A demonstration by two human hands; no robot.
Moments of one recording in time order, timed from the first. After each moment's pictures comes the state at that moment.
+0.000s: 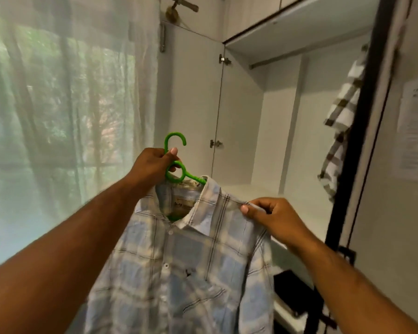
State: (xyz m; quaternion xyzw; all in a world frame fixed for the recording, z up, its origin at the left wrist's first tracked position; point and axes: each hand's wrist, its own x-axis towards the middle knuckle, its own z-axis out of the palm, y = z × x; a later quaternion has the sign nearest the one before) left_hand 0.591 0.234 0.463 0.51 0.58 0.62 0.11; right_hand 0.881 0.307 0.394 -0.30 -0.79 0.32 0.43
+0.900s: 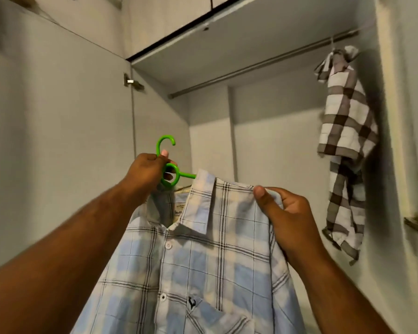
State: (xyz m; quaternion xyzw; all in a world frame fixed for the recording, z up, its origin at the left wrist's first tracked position) left_hand 0.525 0.783 0.599 0.64 0.41 0.61 0.21; right_hand 0.772 0.684 0.493 -0.31 -0.59 0.17 0.72
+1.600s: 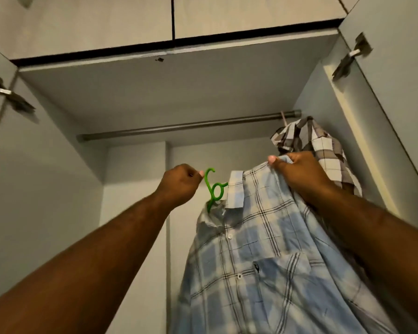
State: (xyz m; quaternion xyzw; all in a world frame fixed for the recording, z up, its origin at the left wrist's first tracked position) left_hand 0.710 1.058 0.746 0.80 0.22 0.55 0.03; right_hand 0.922 0.893 0.727 -0.51 -0.49 -0.25 0.66
